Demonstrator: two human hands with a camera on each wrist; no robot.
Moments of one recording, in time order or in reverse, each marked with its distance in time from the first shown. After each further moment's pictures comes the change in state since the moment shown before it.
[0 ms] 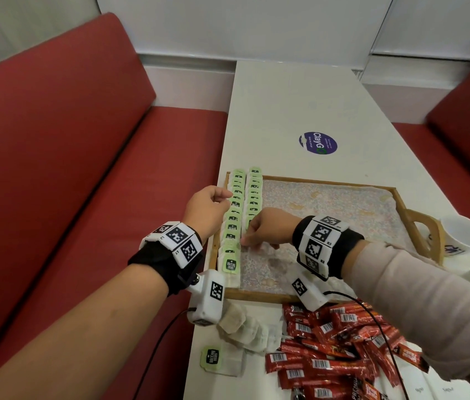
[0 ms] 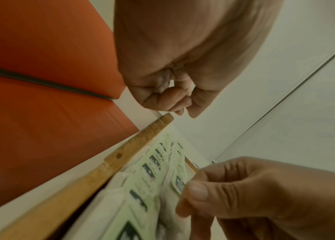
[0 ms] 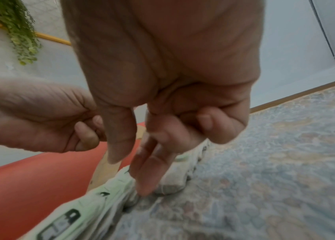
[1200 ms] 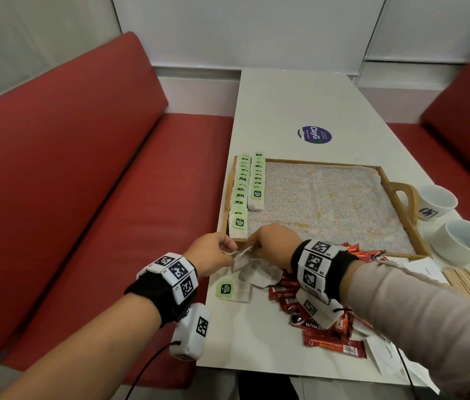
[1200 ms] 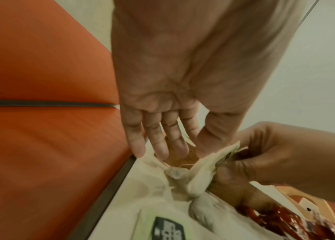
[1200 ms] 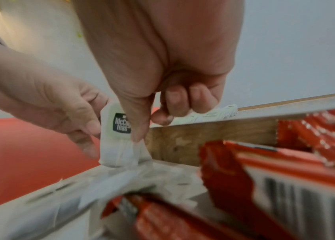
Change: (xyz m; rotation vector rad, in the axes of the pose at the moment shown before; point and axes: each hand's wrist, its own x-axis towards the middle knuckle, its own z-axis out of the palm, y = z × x) left_hand -0.139 -0.046 -0.026 0.350 -0.389 -0.065; right_hand -0.091 -0.003 0.096 -0.379 0.194 -0.146
